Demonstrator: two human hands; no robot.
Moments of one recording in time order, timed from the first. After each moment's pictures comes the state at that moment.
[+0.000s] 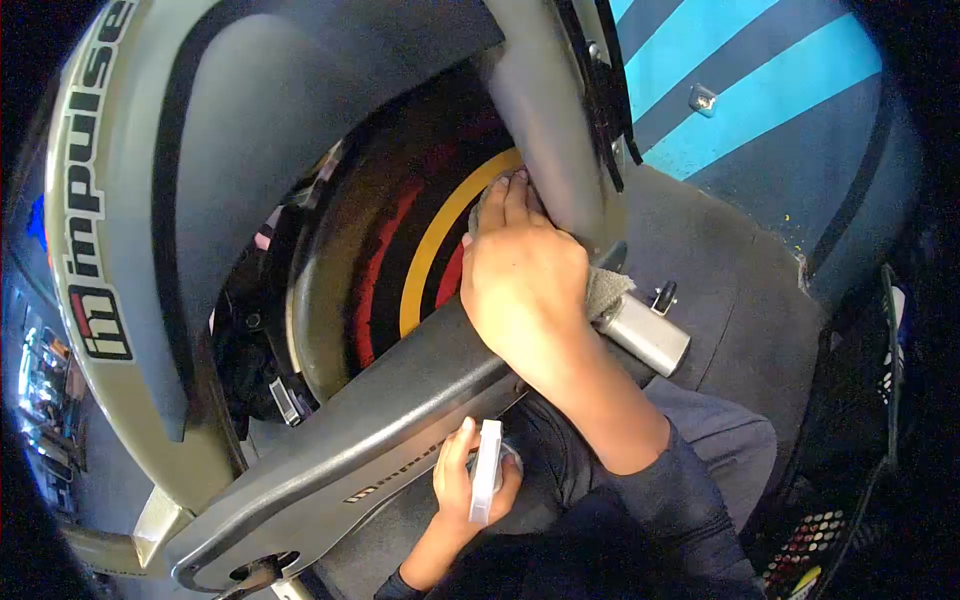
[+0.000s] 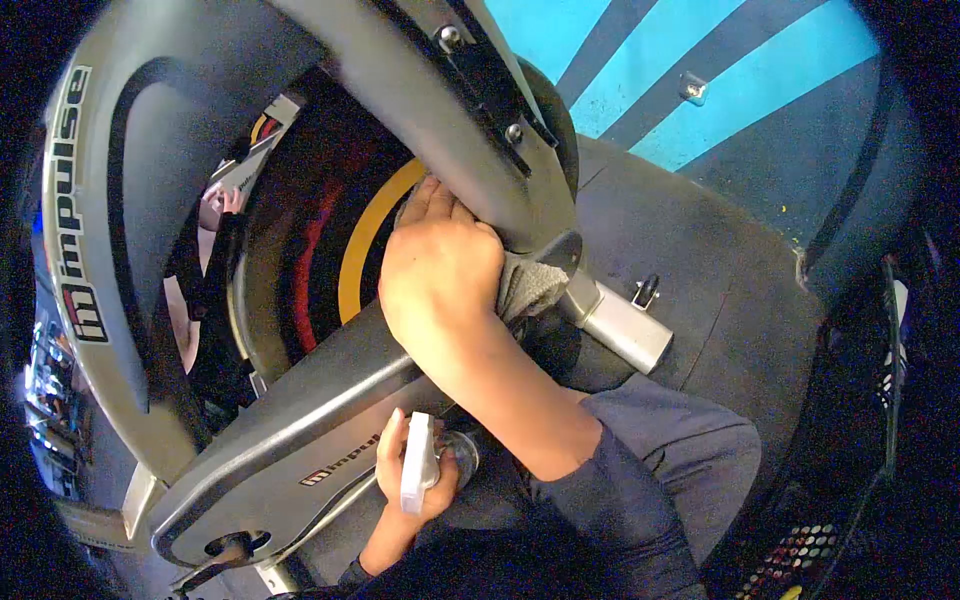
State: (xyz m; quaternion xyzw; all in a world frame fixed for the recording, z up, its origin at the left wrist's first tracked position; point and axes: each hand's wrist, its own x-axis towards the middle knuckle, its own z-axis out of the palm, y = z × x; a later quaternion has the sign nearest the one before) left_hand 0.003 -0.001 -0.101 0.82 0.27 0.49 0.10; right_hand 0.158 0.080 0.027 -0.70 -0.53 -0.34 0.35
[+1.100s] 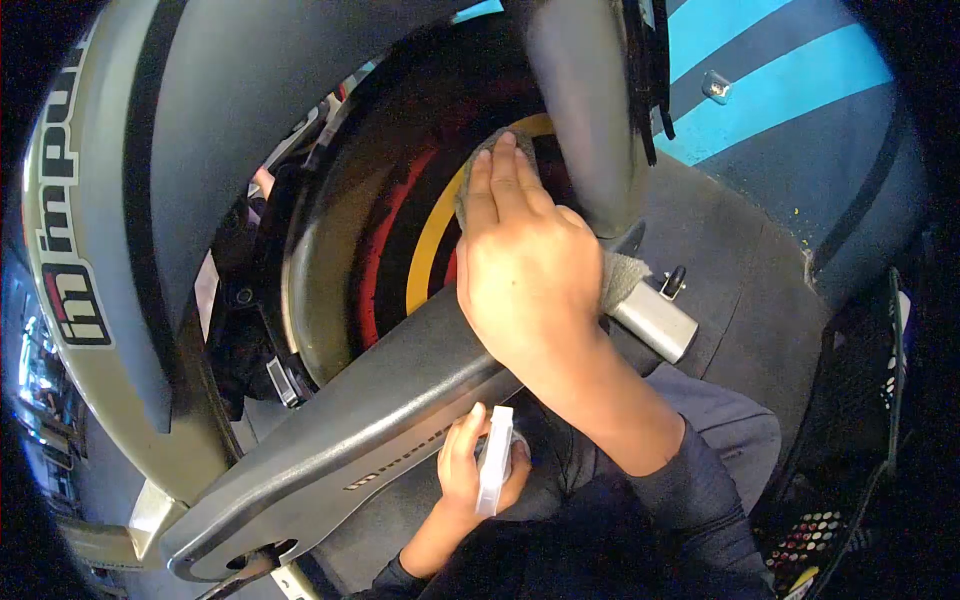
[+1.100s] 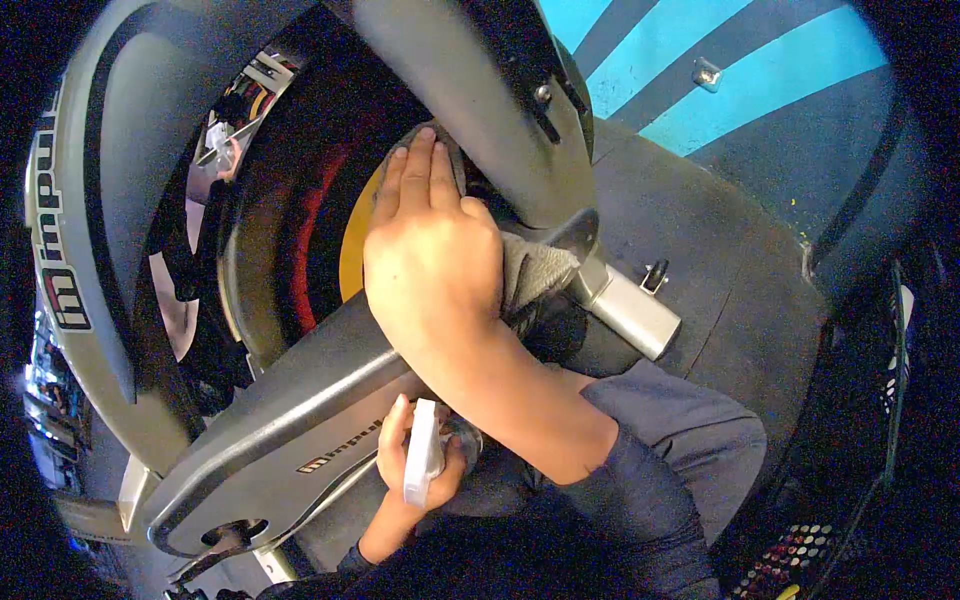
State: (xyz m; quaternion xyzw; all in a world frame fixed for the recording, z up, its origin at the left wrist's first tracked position) left_hand 0.001 0.000 -0.103 0.82 0.27 0.49 0.12; right_hand 0.146 0.068 0.034 -0.65 -0.59 -0.31 0.37
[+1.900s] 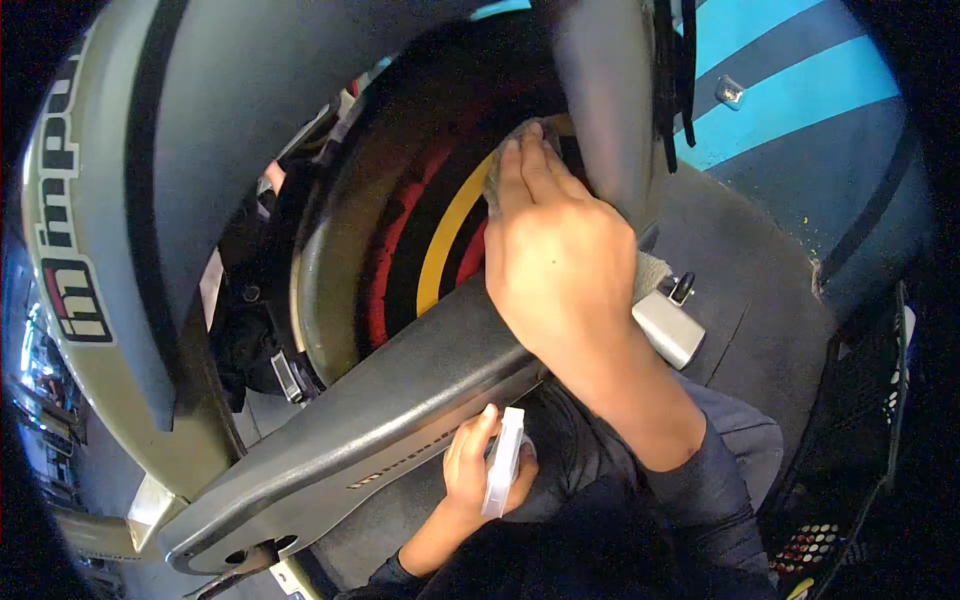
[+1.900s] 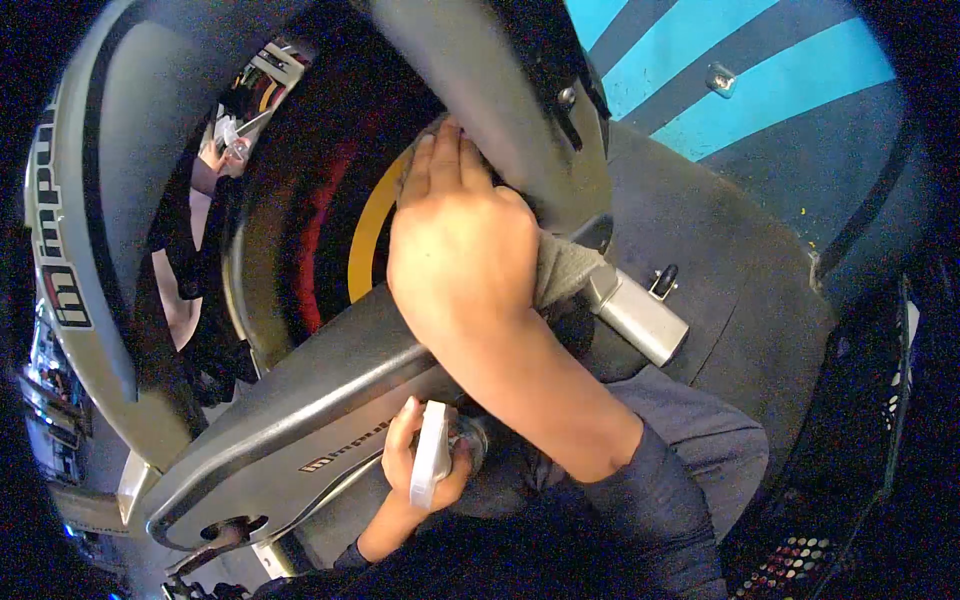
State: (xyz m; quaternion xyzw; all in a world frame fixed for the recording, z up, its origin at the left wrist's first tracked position) left_hand 0.005 0.004 -0.098 0.81 0.25 0.52 0.11; right_hand 0.158 0.072 0.042 -0.63 -0.59 -0.30 0.41
